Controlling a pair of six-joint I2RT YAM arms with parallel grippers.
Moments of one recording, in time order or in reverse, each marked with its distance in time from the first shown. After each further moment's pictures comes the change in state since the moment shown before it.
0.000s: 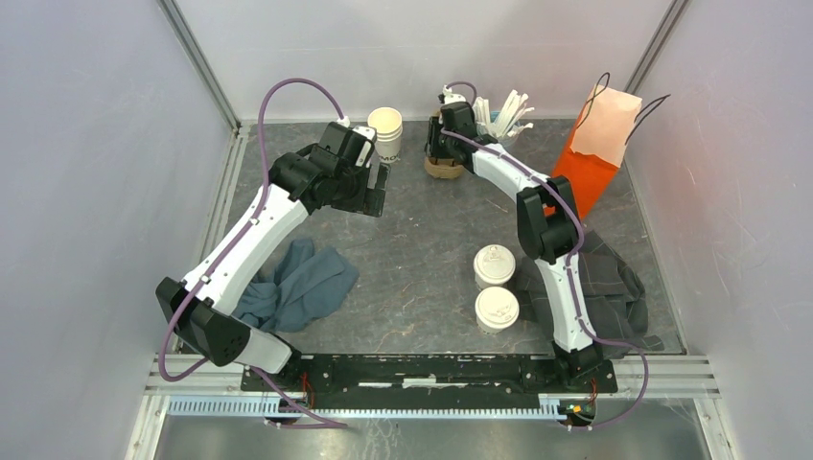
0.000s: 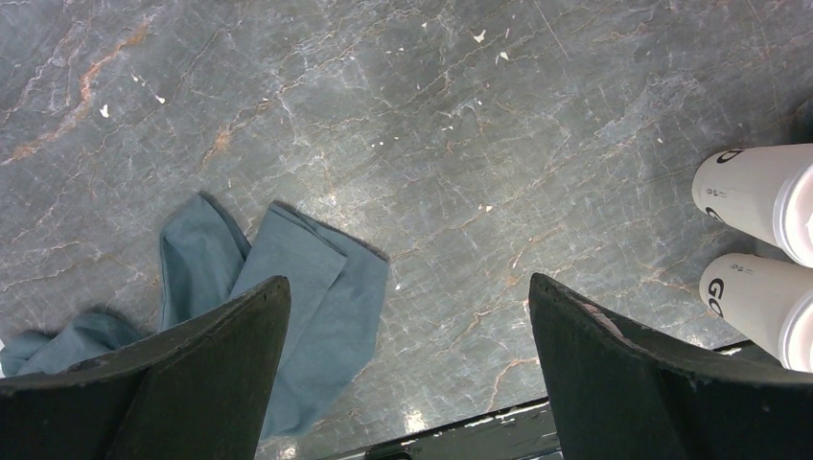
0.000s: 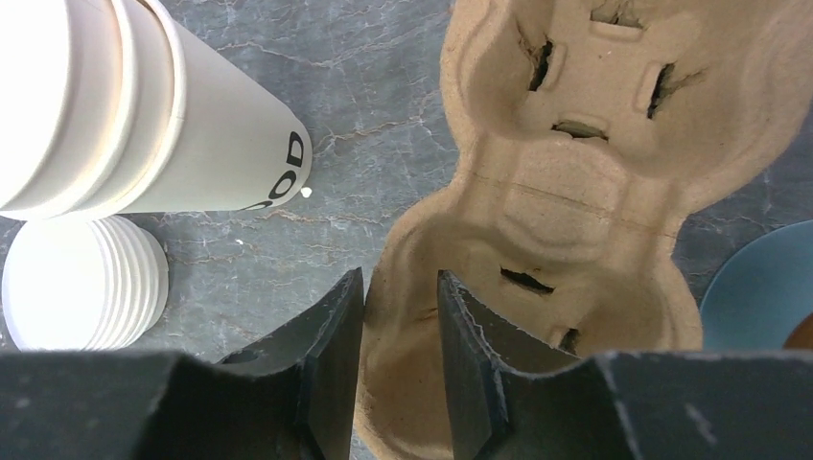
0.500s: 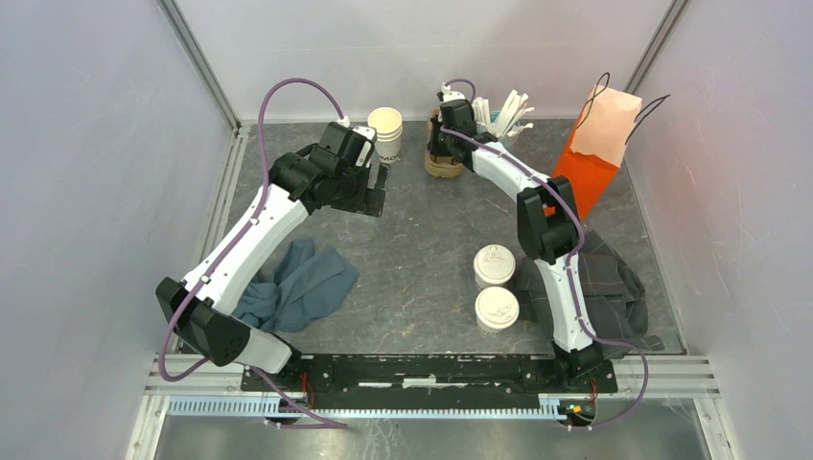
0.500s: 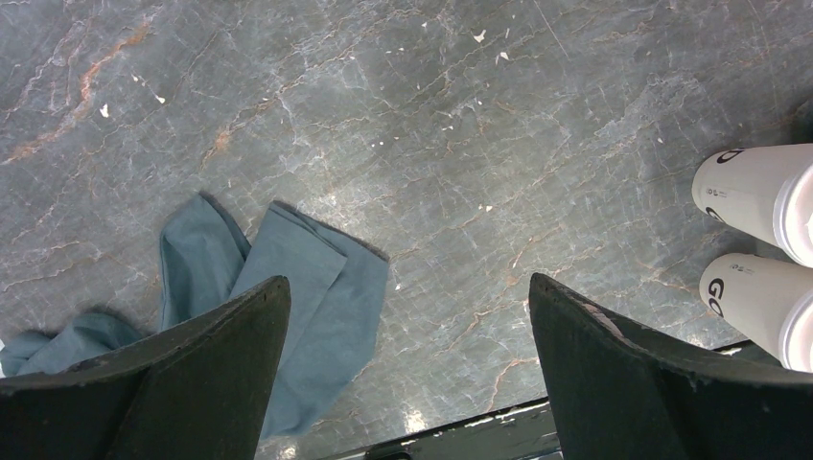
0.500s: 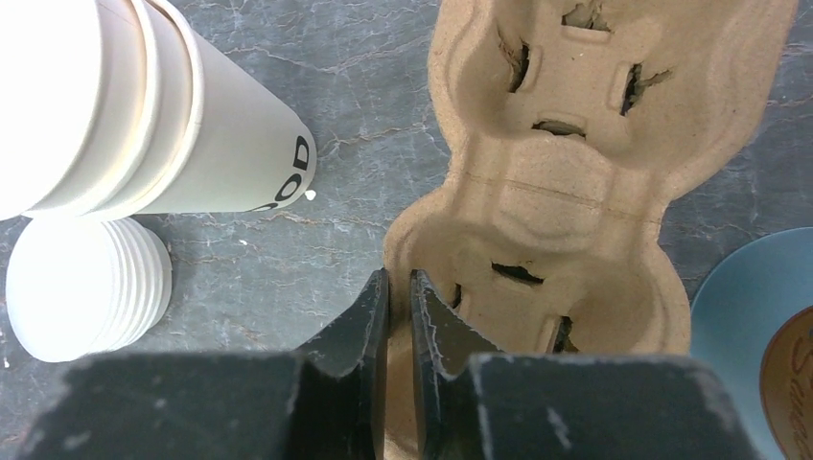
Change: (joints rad) left arm 0.000 0.000 0.000 0.000 0.000 0.000; right arm 0.002 0.007 0.024 -0.019 0.002 -0.010
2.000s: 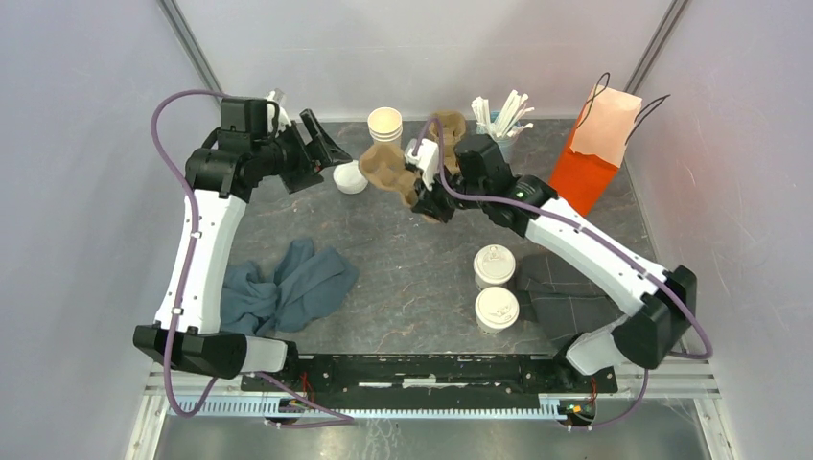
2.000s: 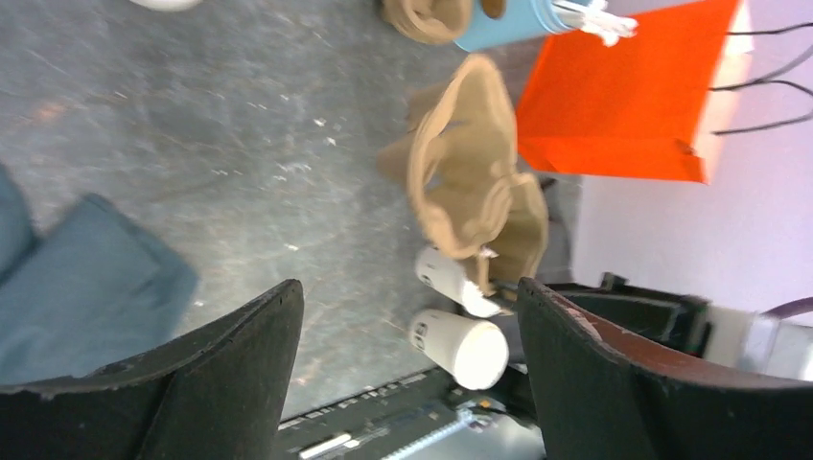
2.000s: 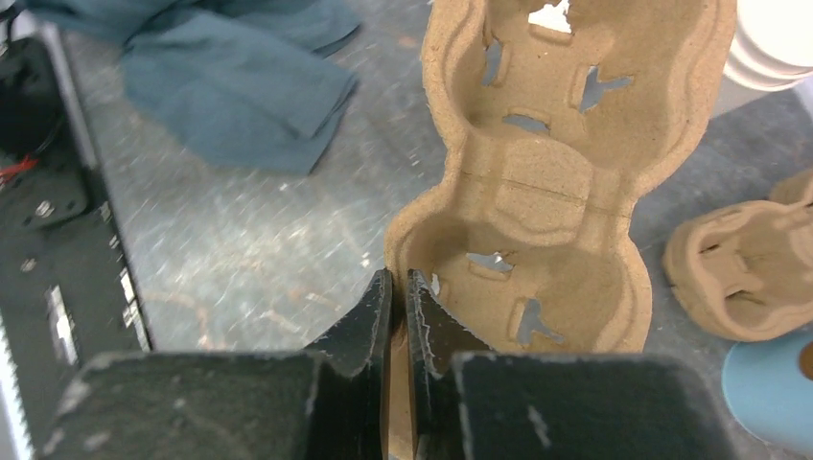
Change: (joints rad) left arm 0.398 -0.093 0.133 0.009 0.455 -0.362; right arm 0.266 -0.863 -0.581 -0.225 -0.411 -0.599
